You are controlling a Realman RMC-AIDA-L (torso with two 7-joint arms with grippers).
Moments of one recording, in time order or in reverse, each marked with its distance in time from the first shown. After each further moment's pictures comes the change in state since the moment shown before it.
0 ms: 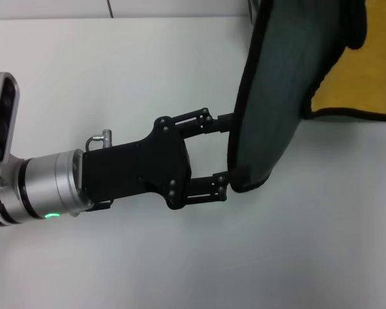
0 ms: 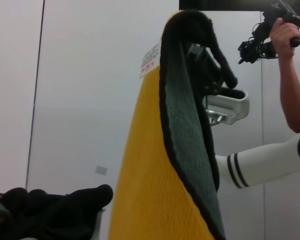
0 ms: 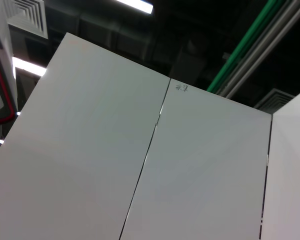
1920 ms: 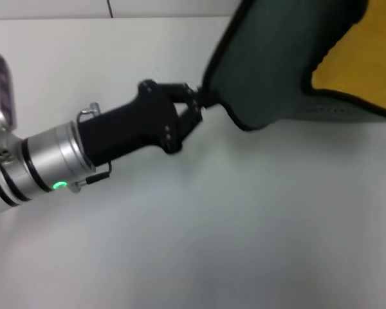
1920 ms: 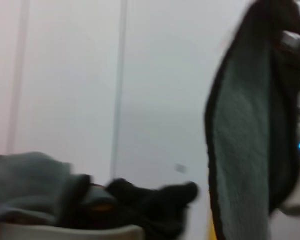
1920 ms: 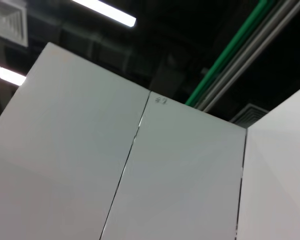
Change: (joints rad) left arm -0.009 -0.002 -0.008 -0.053 -0.172 -0.169 -0.009; right arm -0.026 0.007 -0.001 0.051 0.056 0.004 -0.028
